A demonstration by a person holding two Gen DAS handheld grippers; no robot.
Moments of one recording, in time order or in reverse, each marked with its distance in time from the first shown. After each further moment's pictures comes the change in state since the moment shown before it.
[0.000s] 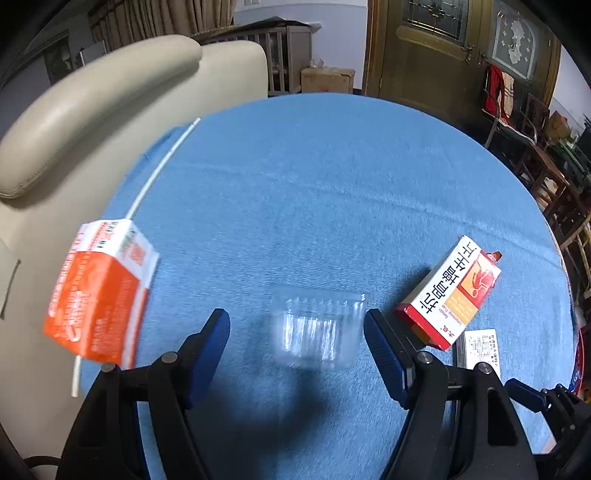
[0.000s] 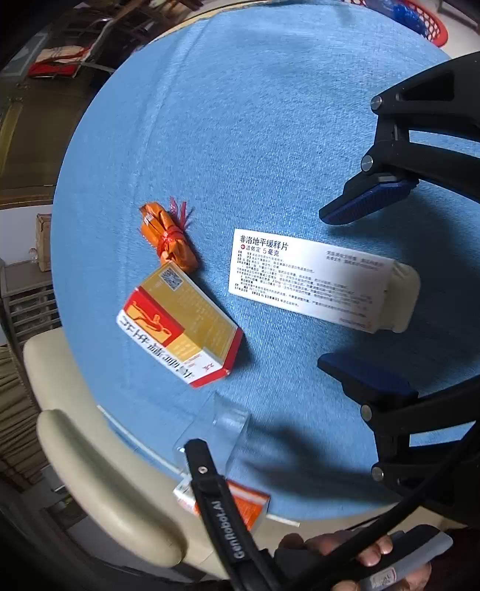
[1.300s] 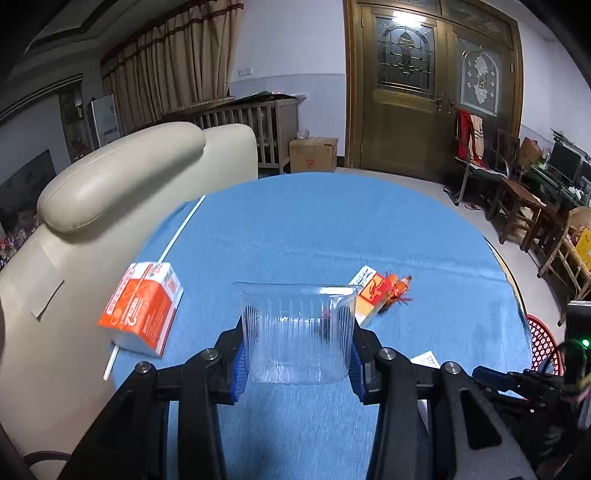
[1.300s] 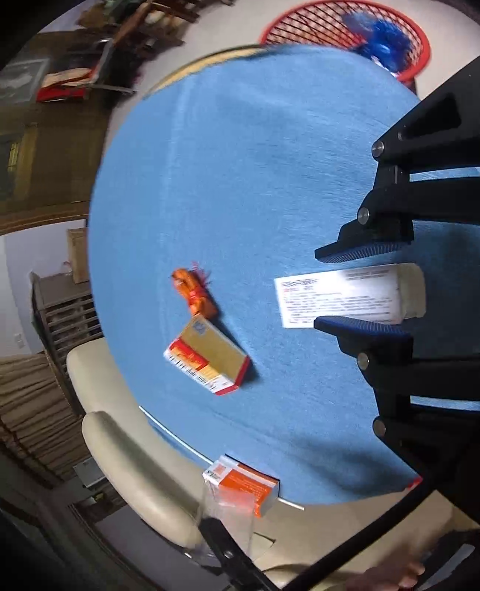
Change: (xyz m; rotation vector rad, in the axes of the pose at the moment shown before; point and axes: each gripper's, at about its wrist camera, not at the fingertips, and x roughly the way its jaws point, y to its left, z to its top) left arm -0.134 -0.027 -0.053 0.032 -0.299 -0.011; right arm -0.071 -0.058 -0.046 0.069 -0.142 0.048
